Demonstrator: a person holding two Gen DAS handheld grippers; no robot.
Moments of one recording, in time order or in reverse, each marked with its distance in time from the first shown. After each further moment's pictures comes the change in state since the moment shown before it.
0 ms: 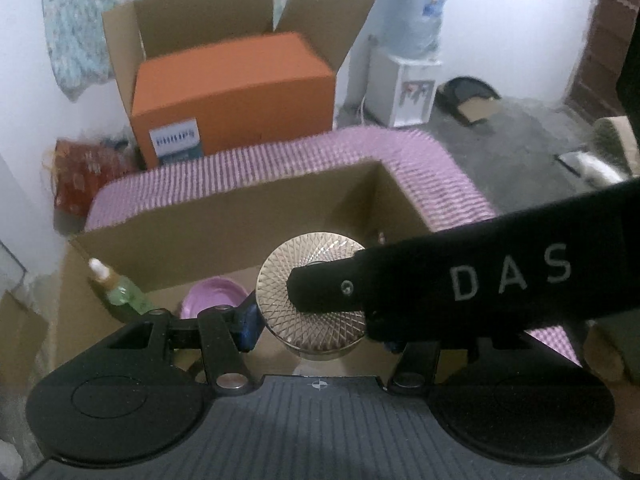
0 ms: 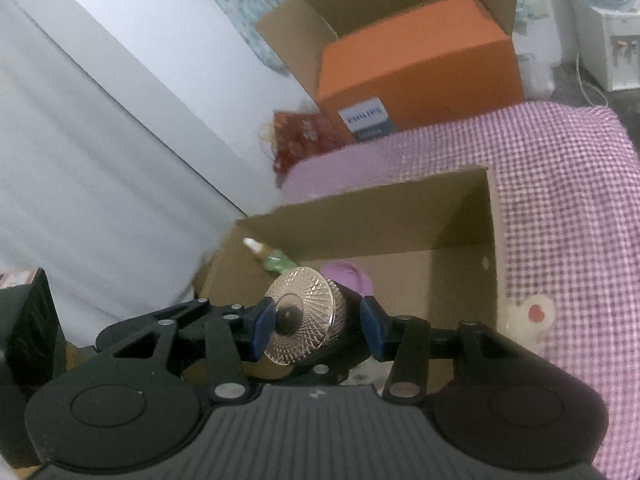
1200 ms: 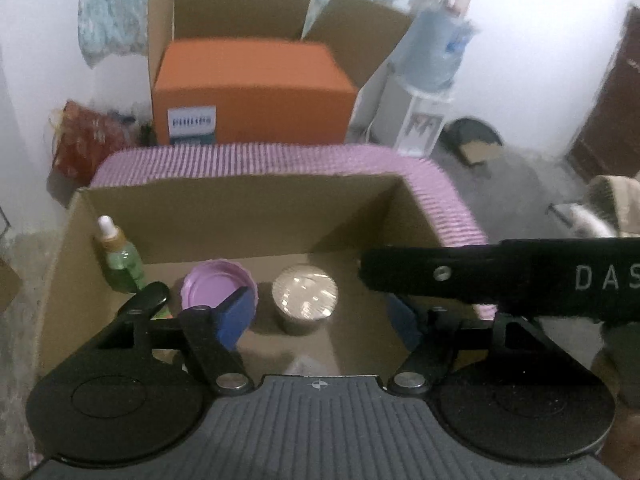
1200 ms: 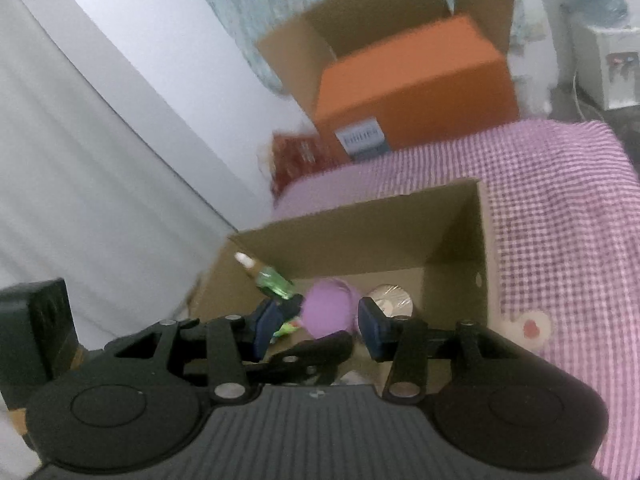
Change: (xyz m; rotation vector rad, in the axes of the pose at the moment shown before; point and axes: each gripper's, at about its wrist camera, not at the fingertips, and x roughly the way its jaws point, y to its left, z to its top) left arm -0.040 0.019 -0.026 -0.156 -0.088 -0.063; right arm -0.020 -0.002 -0.025 -0.011 -0.131 0.014
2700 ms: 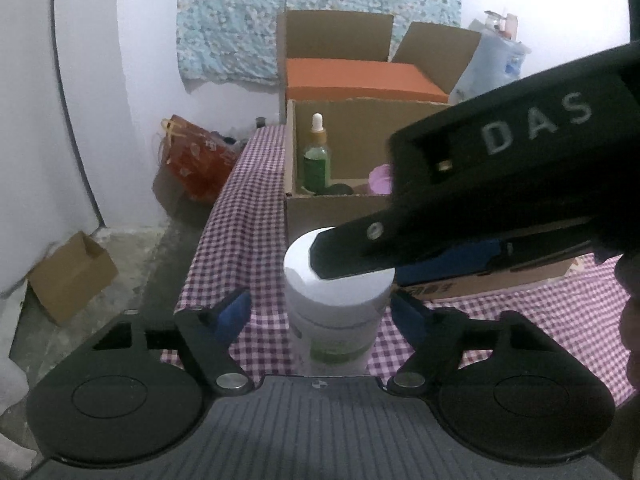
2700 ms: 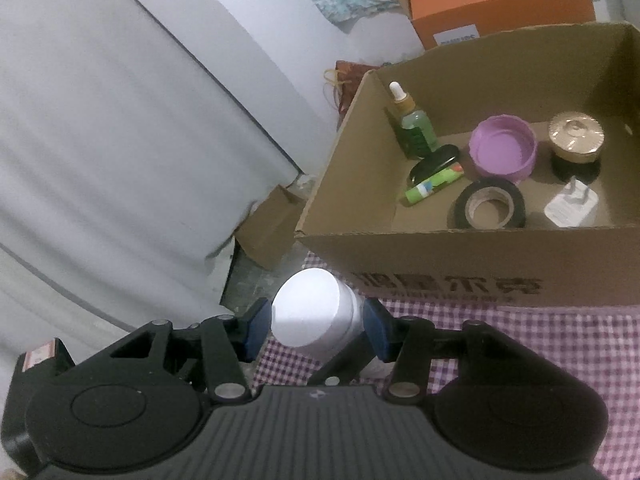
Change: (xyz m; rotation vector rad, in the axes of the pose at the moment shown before) left arm -0.067 0.109 -0.148 0.008 -0.153 0.227; right arm 0.079 0.135 -0.143 -0.065 0.146 0.077
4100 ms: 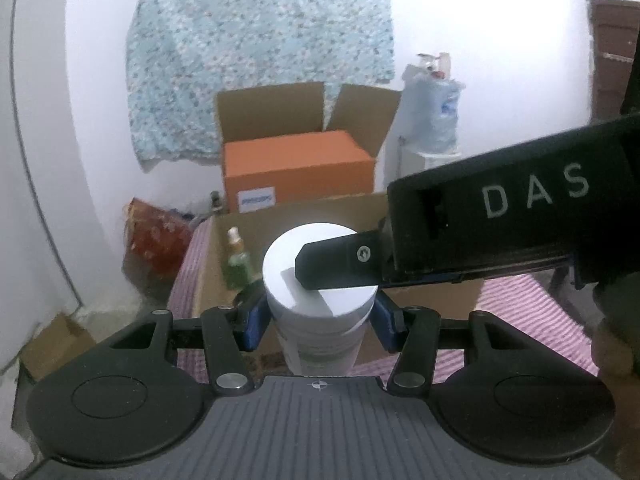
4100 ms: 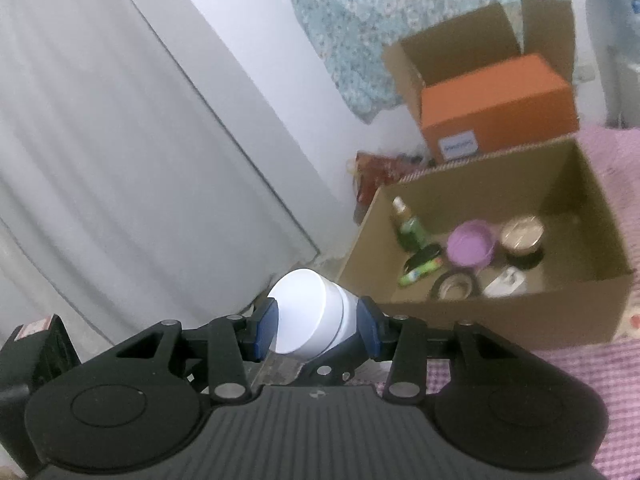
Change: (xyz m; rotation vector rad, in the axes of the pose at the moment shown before) left arm -0.076 -0.076 0.045 0.141 -0.170 -0.088; right arm -0.131 0.004 -0.010 -0.082 -0.271 0.047
